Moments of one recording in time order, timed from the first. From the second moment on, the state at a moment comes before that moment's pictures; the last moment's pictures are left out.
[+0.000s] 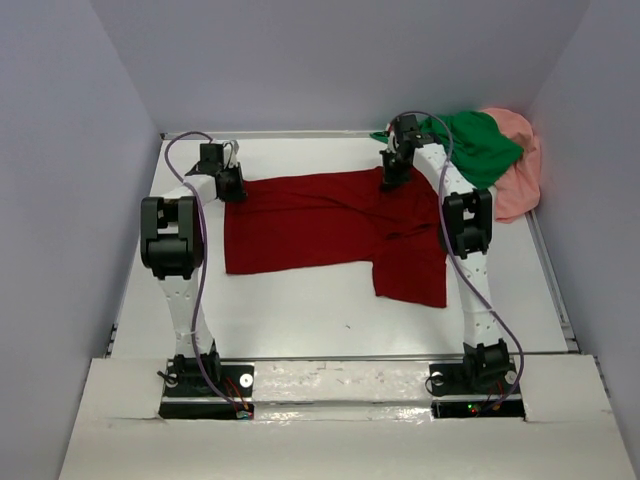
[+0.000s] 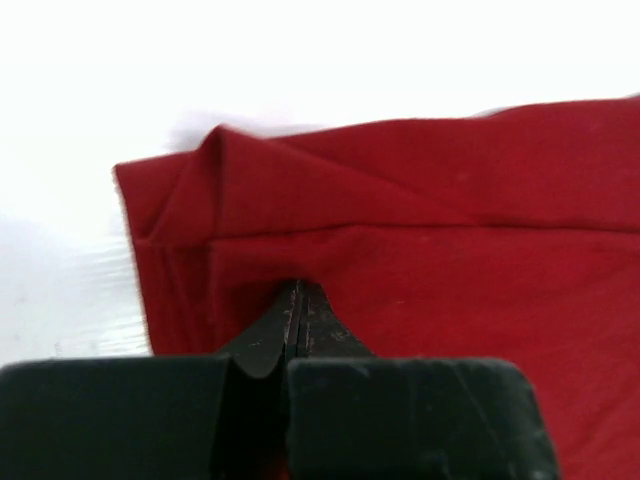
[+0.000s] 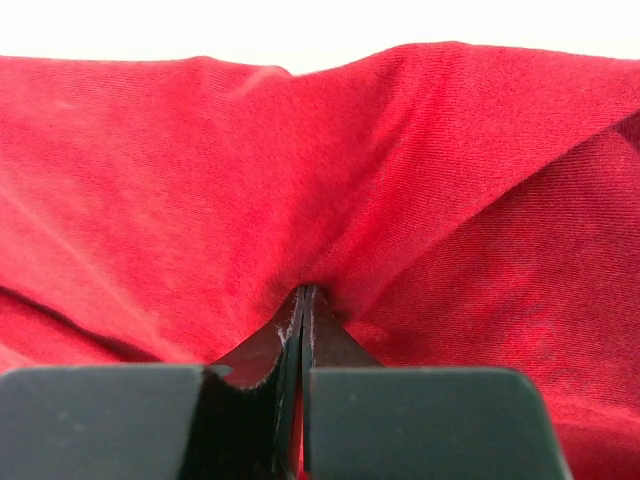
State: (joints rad) left arm -0.01 2.11 1.49 -0.22 0.21 -0.15; right arm 0.22 2.58 2.39 -0.91 -0.13 0.16
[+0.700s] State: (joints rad) left arm 0.01 1.36 1.28 -0.24 0.22 -0.10; right arm 0.17 1.86 1.82 -0.69 -0.13 0.10
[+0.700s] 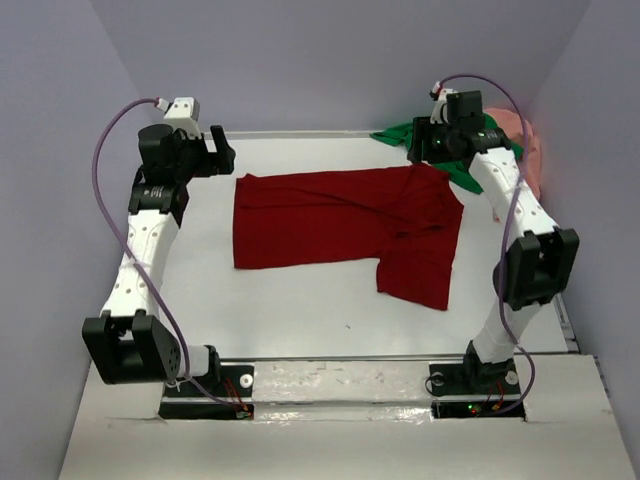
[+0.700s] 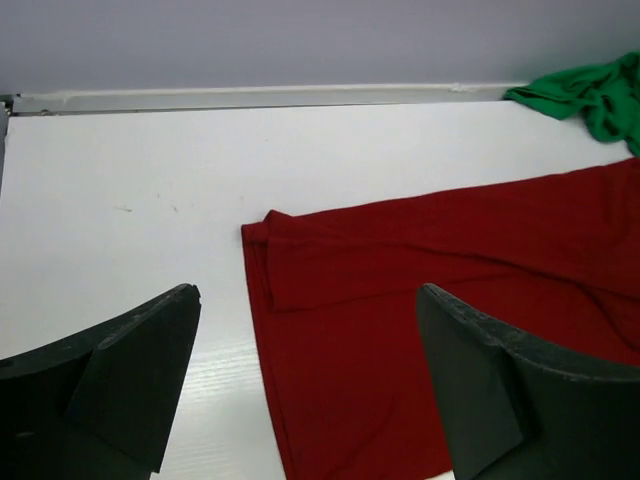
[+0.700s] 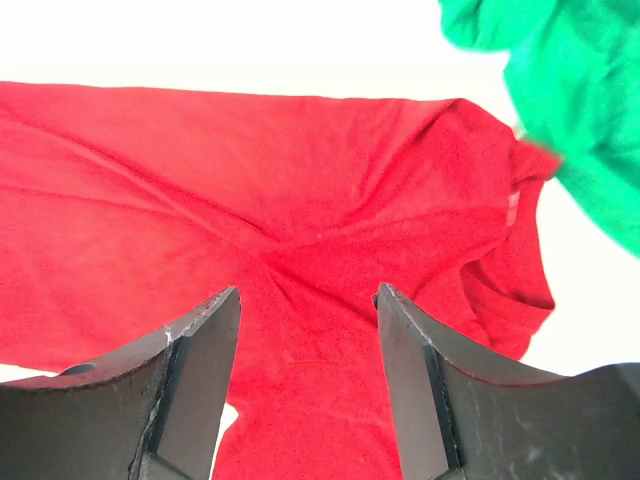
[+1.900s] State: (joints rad) left arm 0.03 1.86 1.39 -0.98 0.40 0.24; right arm 0.05 1.67 1.51 -1.16 -0.02 -0.11
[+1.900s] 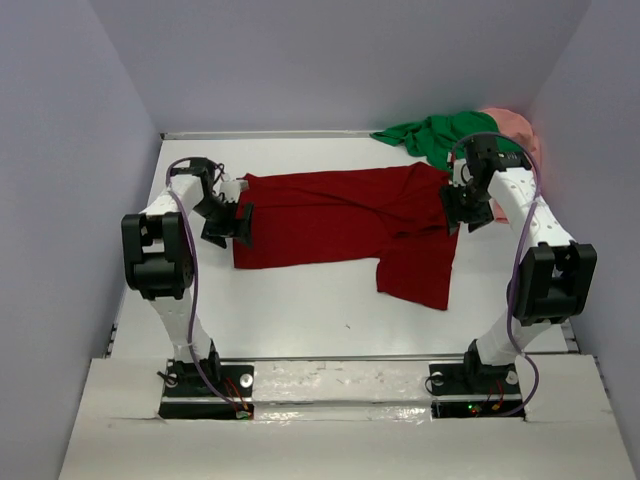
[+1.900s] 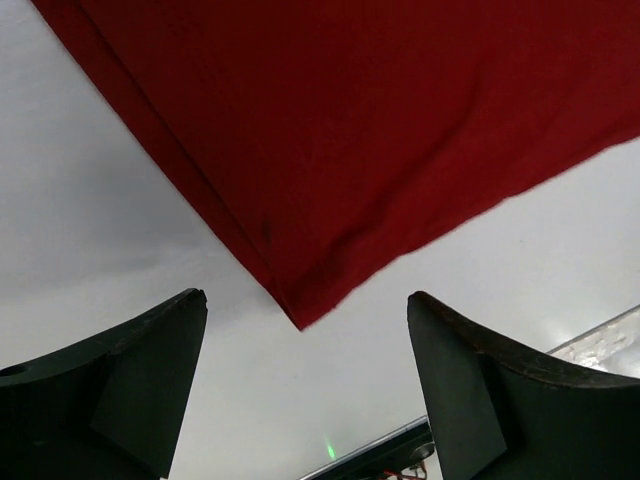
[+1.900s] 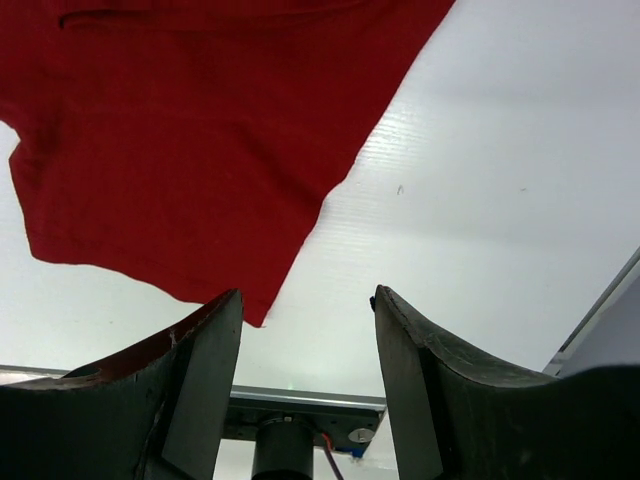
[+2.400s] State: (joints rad) left arm 0.03 1.99 1.41 -1.07 0.31 0.31; right arm 0.02 1.69 1.52 -1.11 -0.02 -0.14
